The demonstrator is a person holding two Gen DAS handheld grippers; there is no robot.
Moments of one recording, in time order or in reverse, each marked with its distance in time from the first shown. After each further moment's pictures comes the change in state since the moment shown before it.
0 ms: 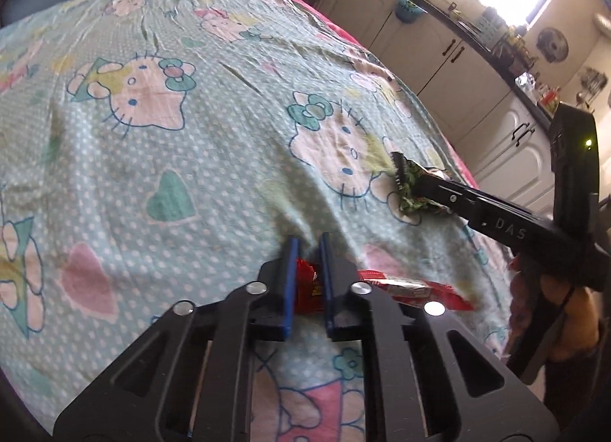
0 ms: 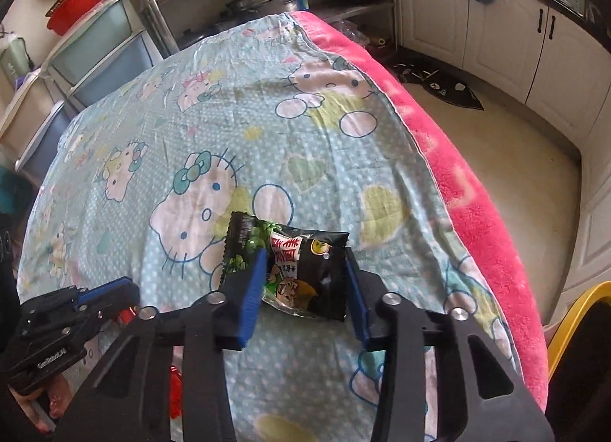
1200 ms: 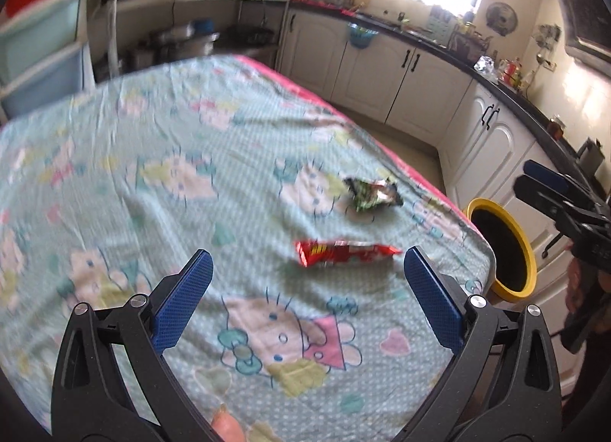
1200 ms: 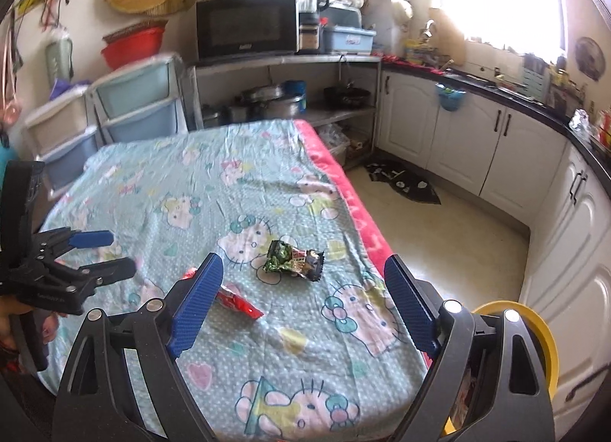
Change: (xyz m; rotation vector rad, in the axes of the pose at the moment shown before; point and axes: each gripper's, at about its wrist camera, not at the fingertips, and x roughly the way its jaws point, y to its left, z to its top) left arm -0.105 -0.015 -0.011 0.204 -0.136 0.003; right arm -0.180 0.042 -0.058 -0.130 -0.345 -0.133
